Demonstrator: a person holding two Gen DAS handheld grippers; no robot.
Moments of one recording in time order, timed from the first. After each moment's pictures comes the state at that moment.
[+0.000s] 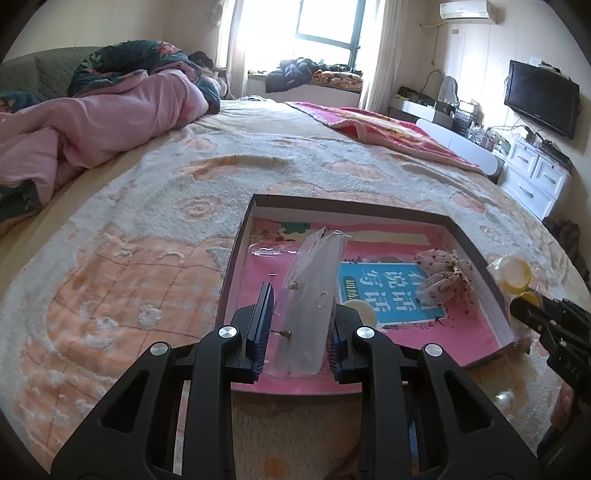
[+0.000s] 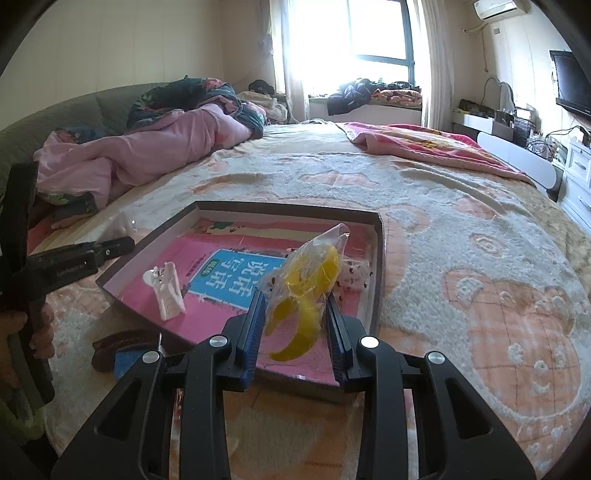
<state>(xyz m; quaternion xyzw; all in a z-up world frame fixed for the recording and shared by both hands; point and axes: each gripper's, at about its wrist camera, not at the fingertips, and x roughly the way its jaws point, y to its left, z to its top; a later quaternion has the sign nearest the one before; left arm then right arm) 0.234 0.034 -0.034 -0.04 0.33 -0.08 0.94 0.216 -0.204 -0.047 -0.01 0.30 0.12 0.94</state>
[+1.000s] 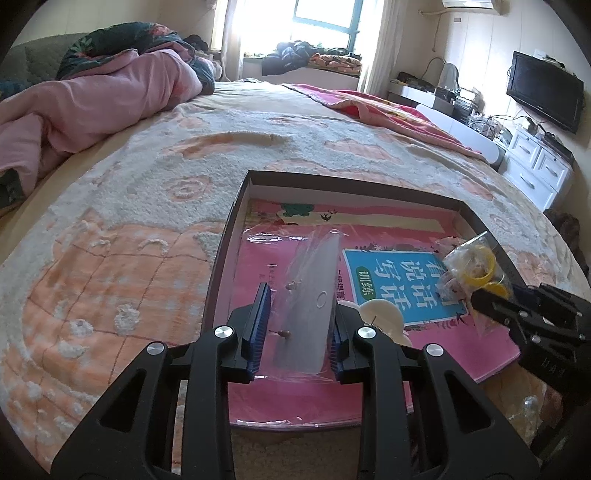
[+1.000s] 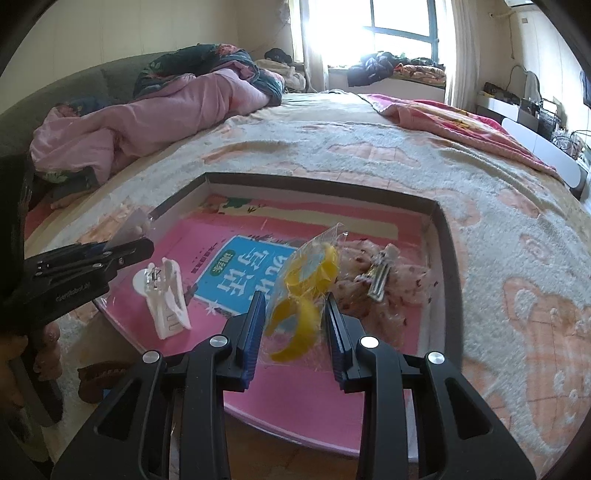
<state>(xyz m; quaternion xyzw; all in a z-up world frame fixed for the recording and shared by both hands) 0.261 0.036 -0.058 -0.04 0.36 -0.09 0.93 0.269 -0.158 -0.071 -0.03 0.36 0.15 0.92</state>
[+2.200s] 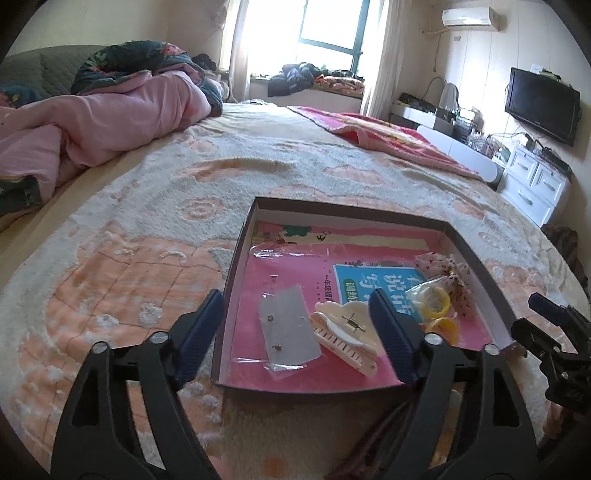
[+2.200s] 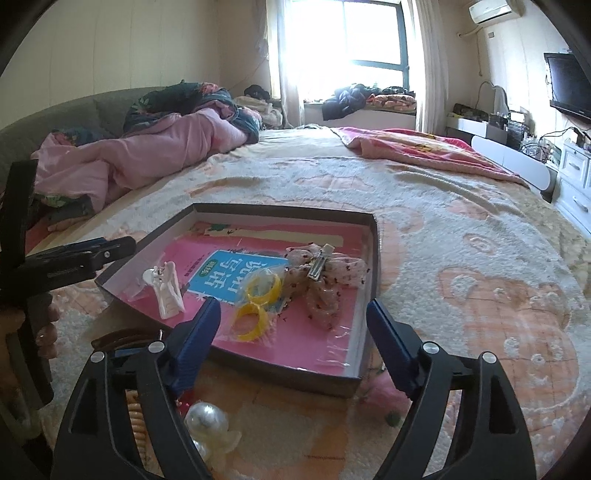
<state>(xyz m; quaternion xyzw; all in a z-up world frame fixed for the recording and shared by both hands) 0.226 0.036 -0.030 -0.05 0.31 -0.08 0.95 0.201 -0.204 -0.047 -0.01 0.29 0.11 0.95</state>
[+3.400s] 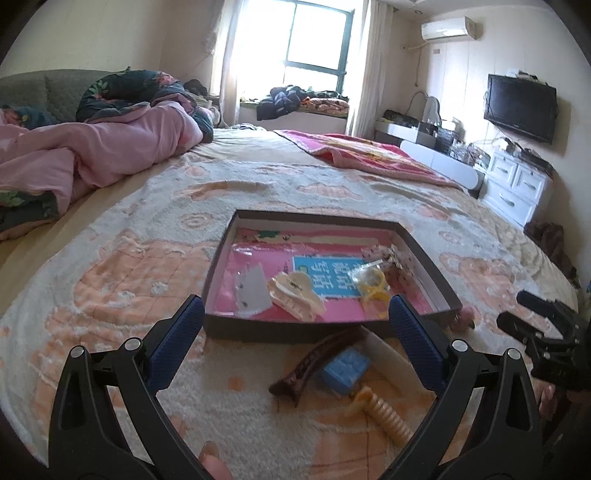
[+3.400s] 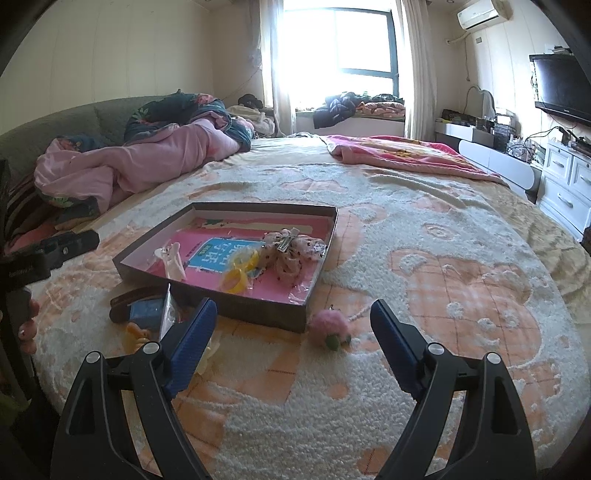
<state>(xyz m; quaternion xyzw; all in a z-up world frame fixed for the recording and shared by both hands) 0.139 0.008 -0.004 -0.04 0.27 -0.09 0.96 0.129 -0.247 -0.036 -0.01 0.27 0.10 0.96</state>
